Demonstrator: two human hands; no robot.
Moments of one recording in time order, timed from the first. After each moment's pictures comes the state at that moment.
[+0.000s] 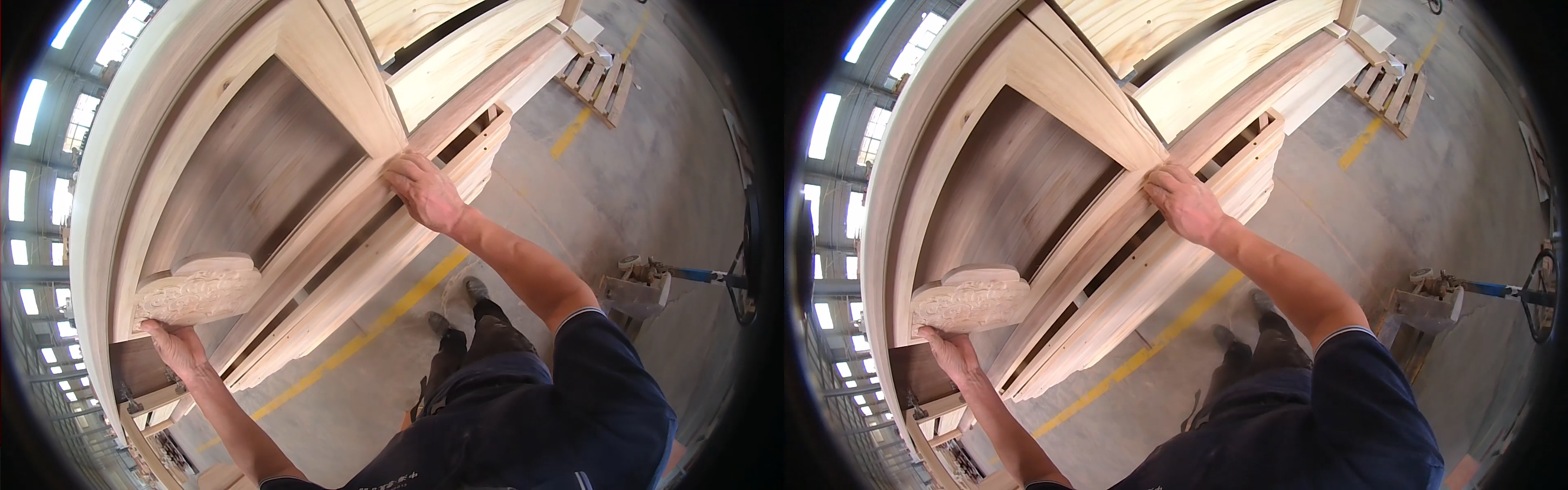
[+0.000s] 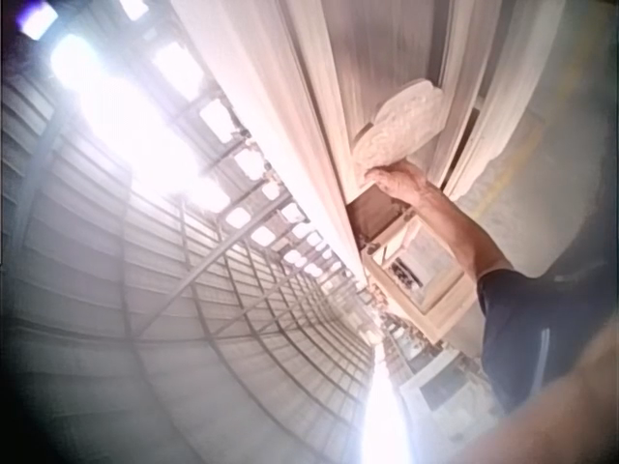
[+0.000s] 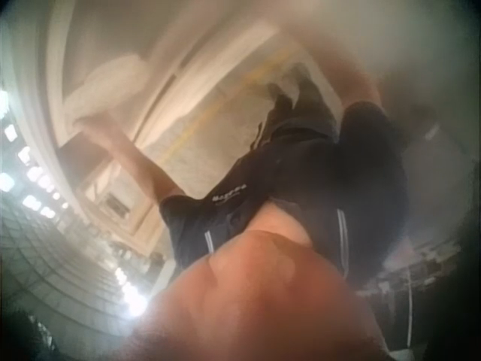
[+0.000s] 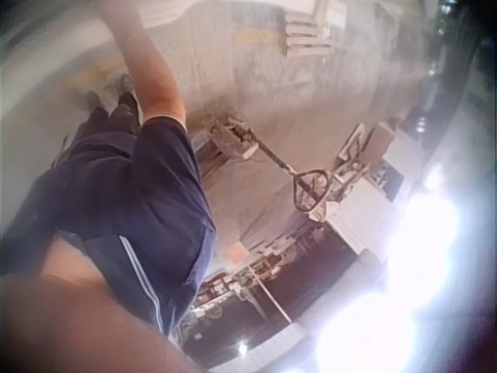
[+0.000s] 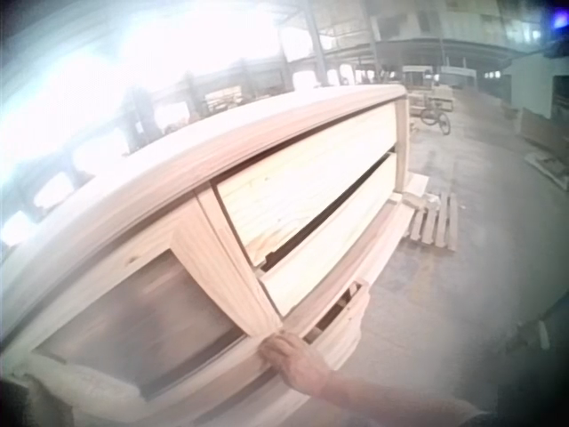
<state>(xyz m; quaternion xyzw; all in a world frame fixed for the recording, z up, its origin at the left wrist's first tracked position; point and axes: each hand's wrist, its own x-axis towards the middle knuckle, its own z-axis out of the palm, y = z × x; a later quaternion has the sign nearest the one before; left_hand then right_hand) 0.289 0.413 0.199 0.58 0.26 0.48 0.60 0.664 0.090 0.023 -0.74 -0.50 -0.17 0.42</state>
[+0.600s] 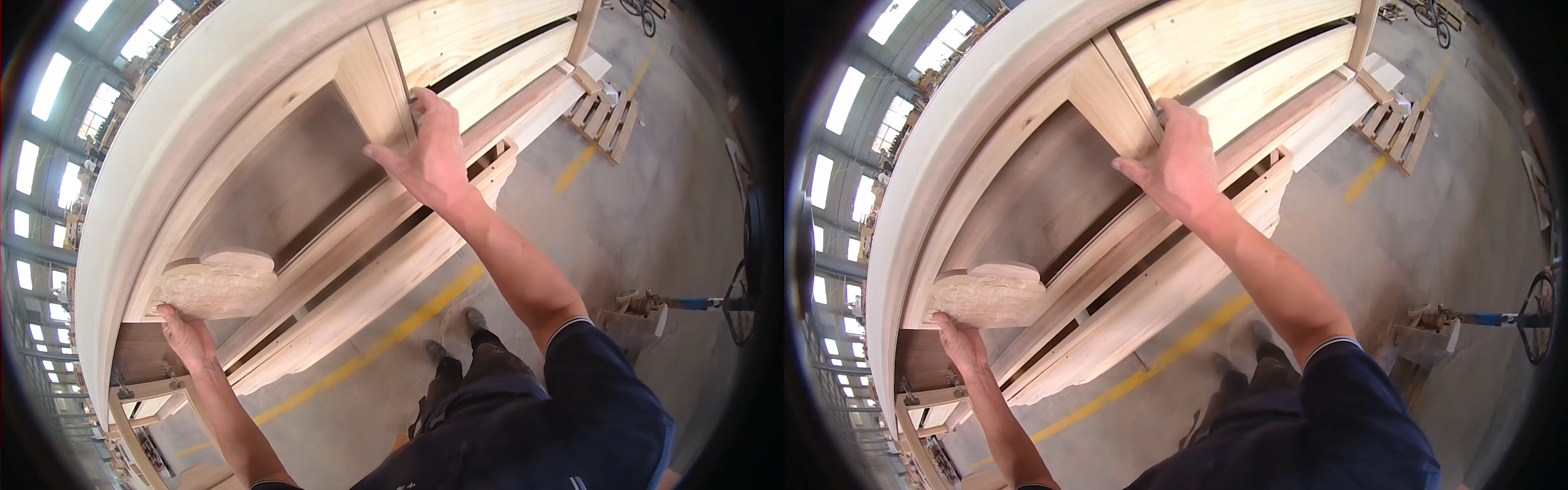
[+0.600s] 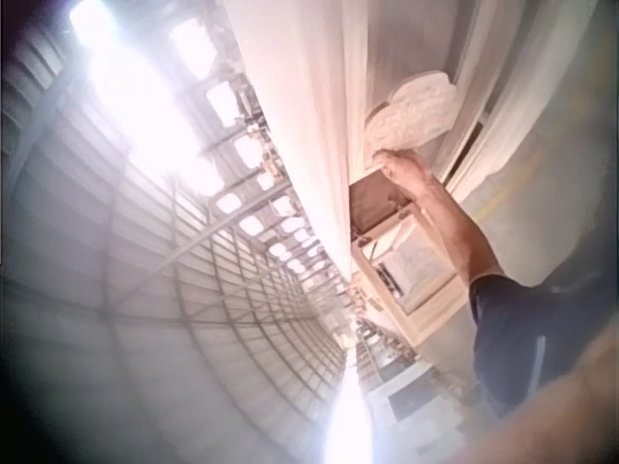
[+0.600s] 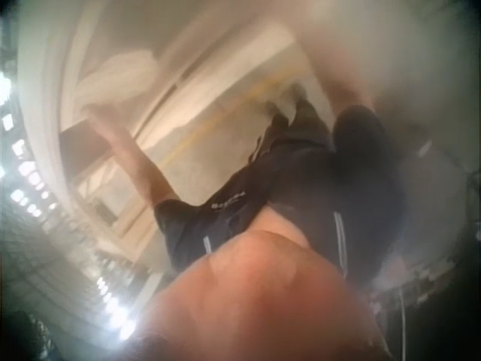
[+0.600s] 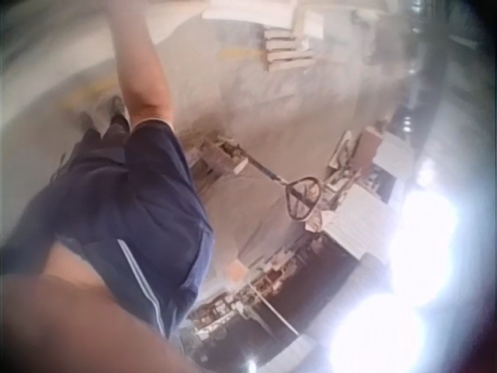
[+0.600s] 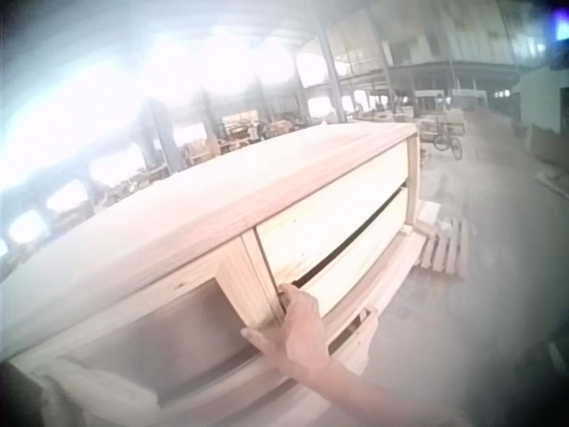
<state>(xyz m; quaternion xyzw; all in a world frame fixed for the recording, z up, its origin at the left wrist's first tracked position) 0.290 0.410 0.195 0.58 0.24 0.49 0.61 0.675 0.115 0.166 -0.75 -0.32 -0.20 0.54</state>
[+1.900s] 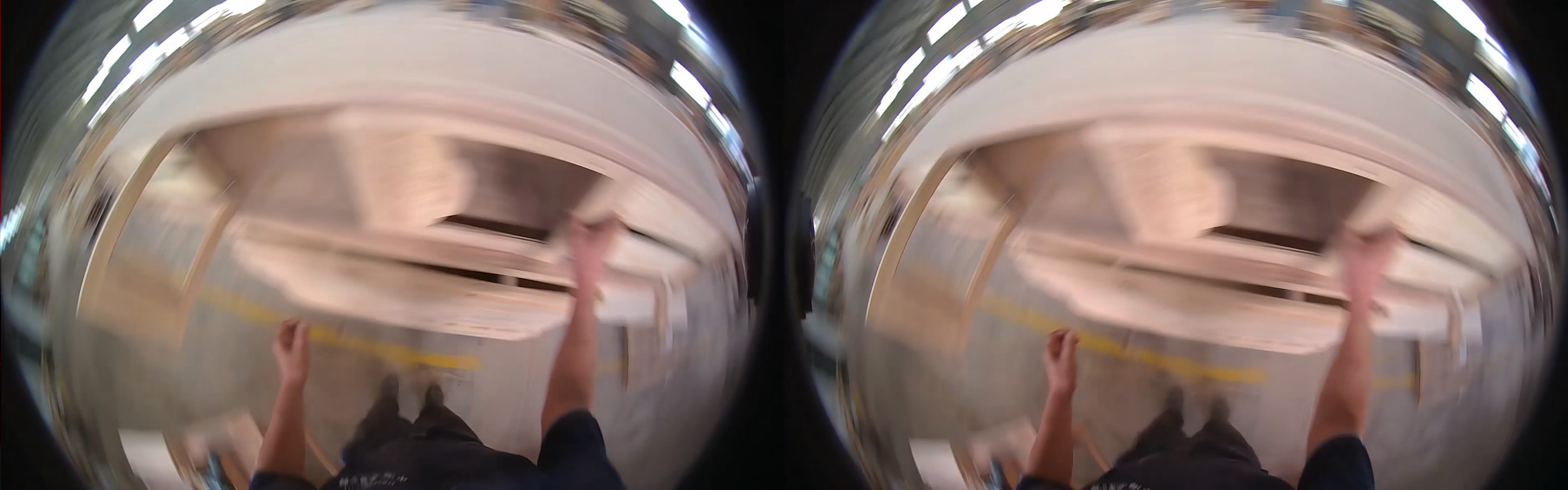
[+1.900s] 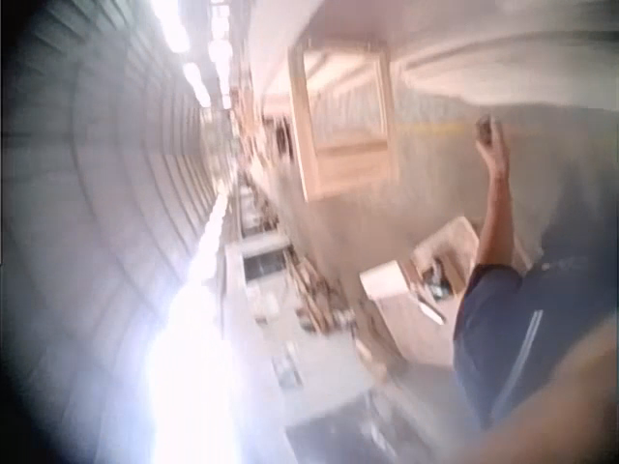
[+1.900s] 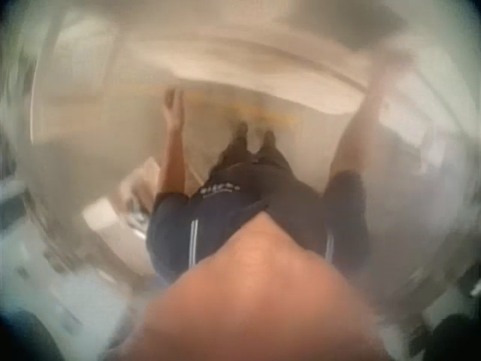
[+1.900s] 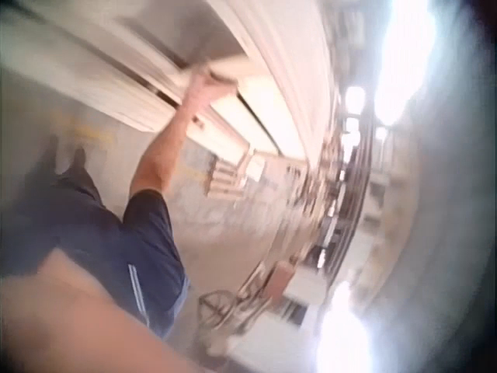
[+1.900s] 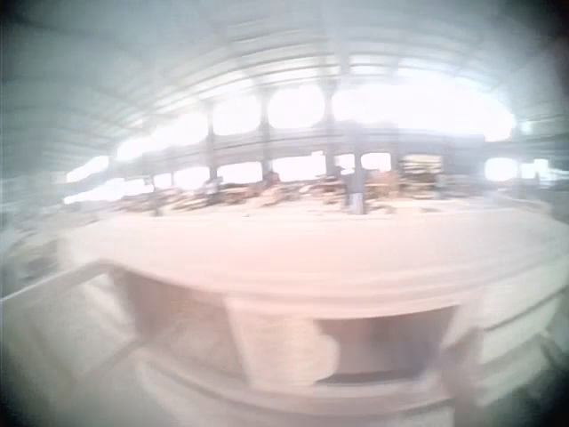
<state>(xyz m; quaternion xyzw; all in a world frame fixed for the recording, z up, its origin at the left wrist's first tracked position) 0.081 0.146 0.021 0.46 0.59 0.55 0.37 0.684 0.156 0.157 -0.75 -0.37 -0.18 0.52</state>
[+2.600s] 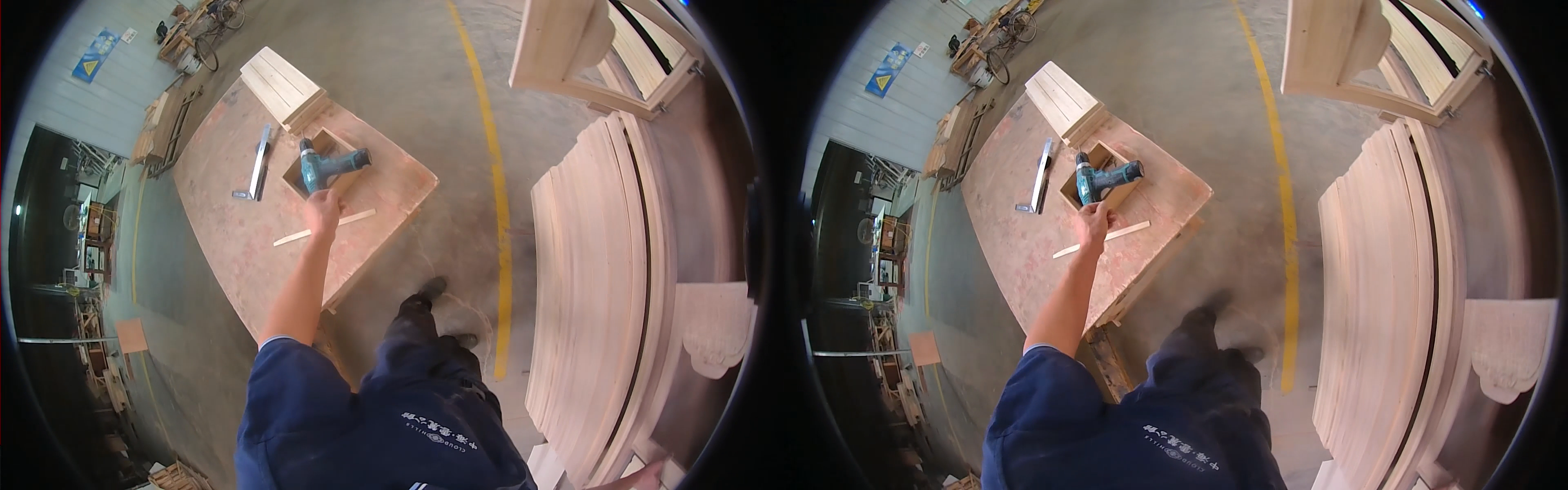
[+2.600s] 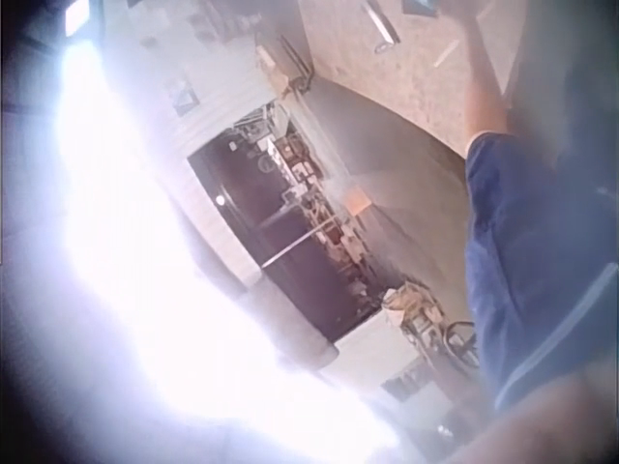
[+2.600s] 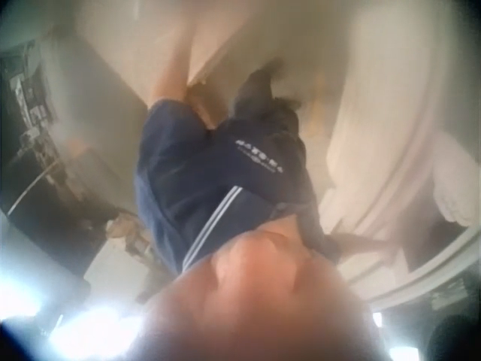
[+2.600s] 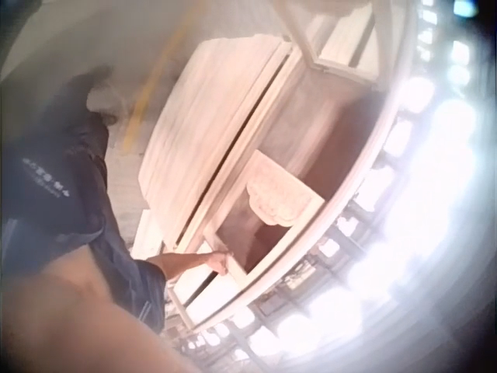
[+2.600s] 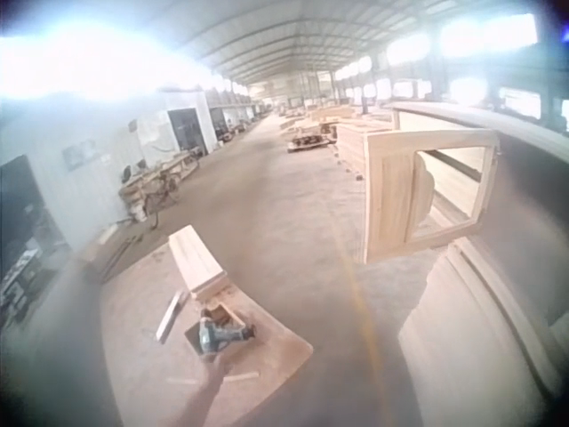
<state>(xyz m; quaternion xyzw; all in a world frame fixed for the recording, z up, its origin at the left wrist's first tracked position) -0.207 -0.263 -0.054 -0.07 0.83 0.53 0.17 0.719 0.142 0.168 -0.87 -0.31 -0.25 0.29</state>
